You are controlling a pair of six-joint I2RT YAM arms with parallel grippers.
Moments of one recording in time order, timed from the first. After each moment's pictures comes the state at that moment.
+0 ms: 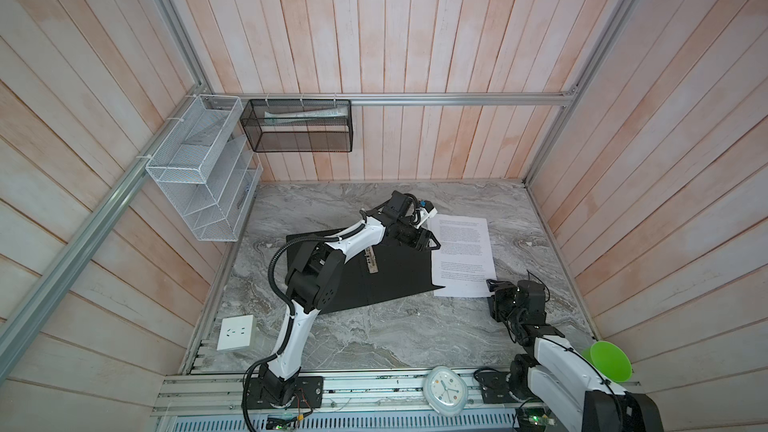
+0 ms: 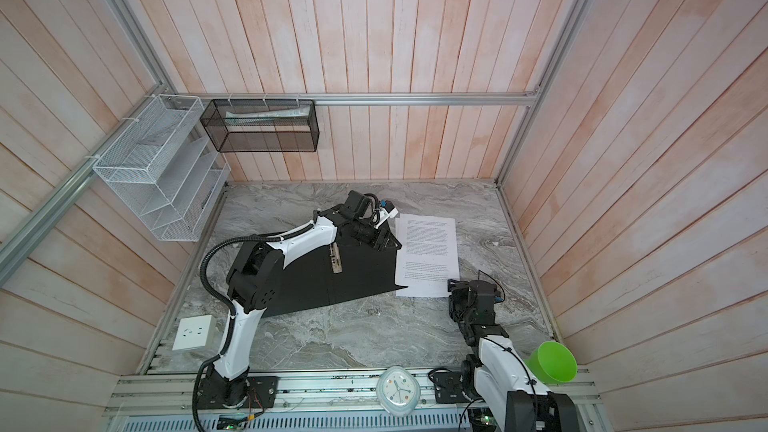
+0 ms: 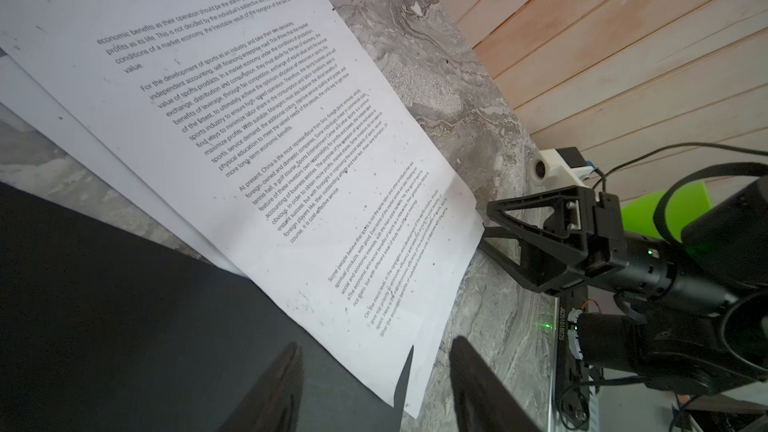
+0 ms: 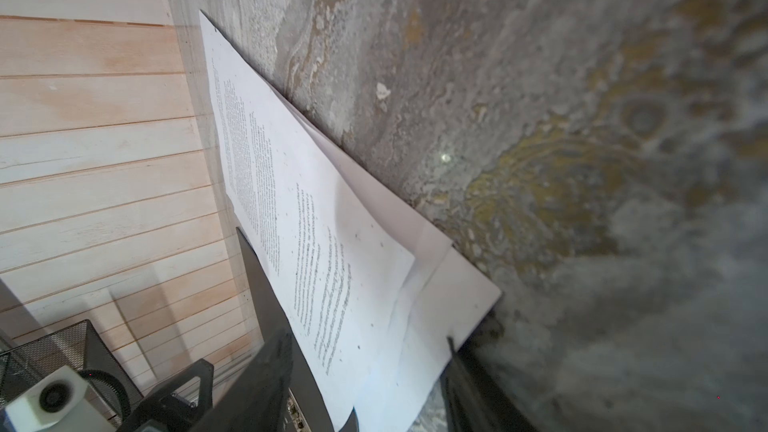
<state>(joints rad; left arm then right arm) -0.63 2.22 1.77 -0.41 0.73 -0.11 -0.02 0.91 0.09 0.14 -0.17 1.45</state>
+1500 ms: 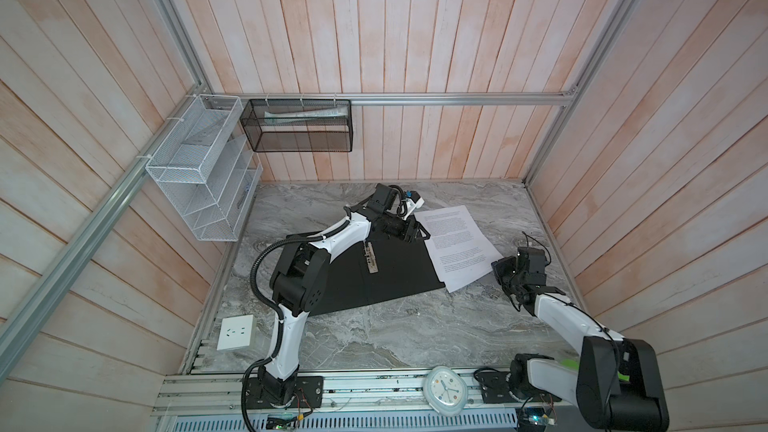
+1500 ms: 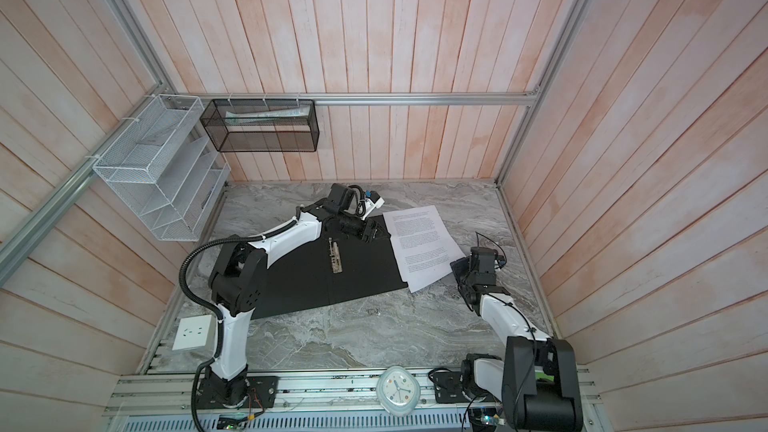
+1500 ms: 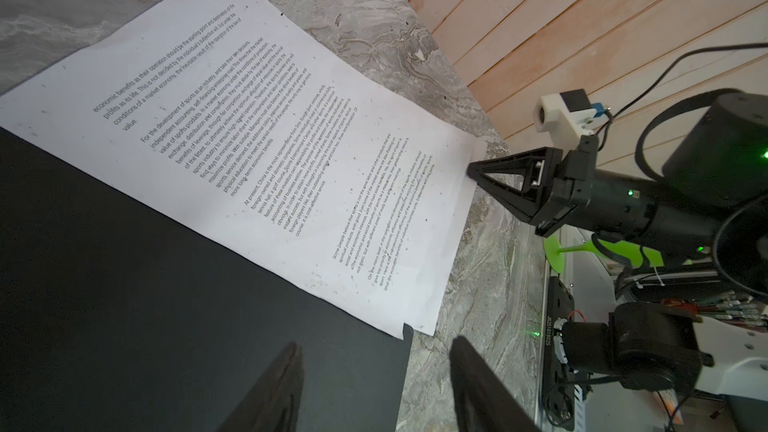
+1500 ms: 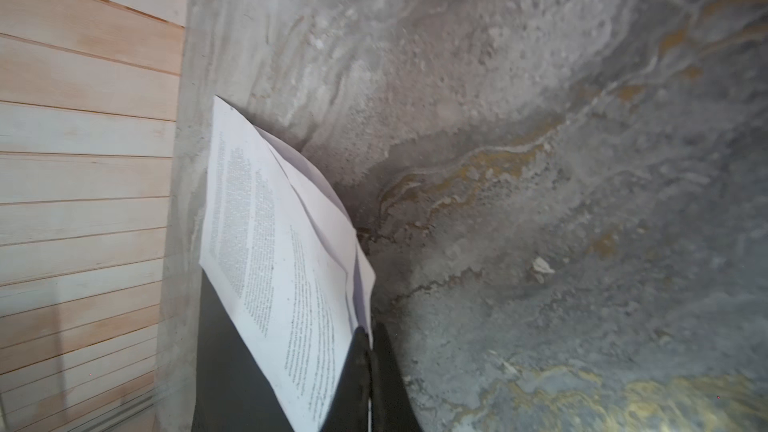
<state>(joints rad) -0.56 2.11 1.69 -0.37 0.75 -0.13 -0.04 1.16 0.46 -0.03 -0.06 1.13</state>
